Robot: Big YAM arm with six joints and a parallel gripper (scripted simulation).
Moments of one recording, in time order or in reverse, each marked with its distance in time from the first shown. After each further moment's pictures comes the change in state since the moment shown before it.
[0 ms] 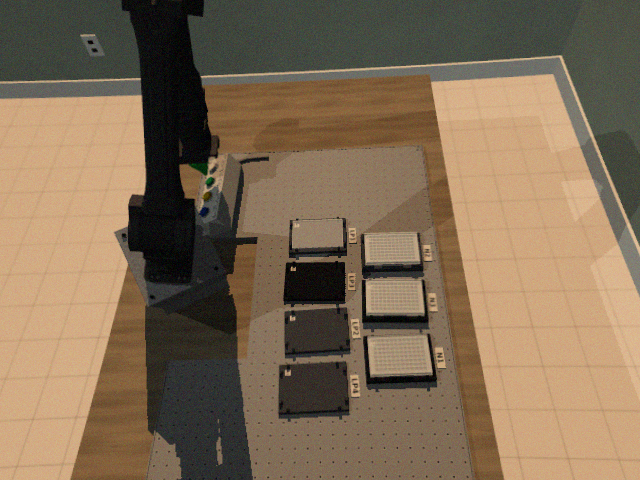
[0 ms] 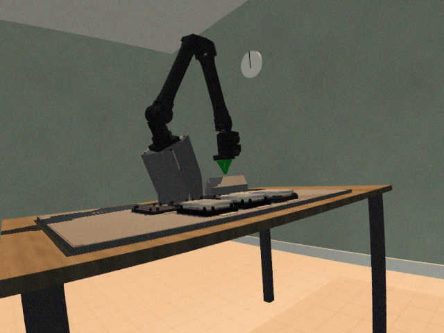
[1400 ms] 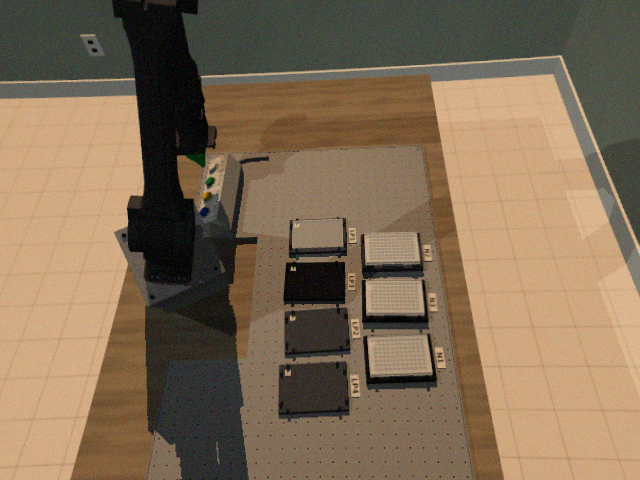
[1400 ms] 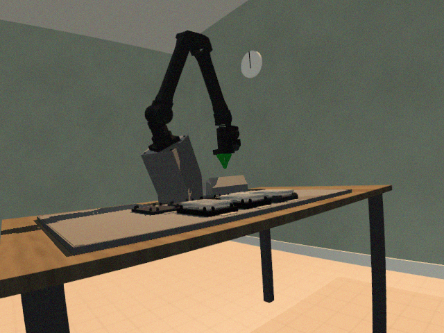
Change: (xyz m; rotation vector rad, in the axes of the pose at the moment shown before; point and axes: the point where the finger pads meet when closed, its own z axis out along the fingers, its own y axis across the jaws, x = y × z) arm -0.001 0.000 -0.029 0.001 0.002 -0.010
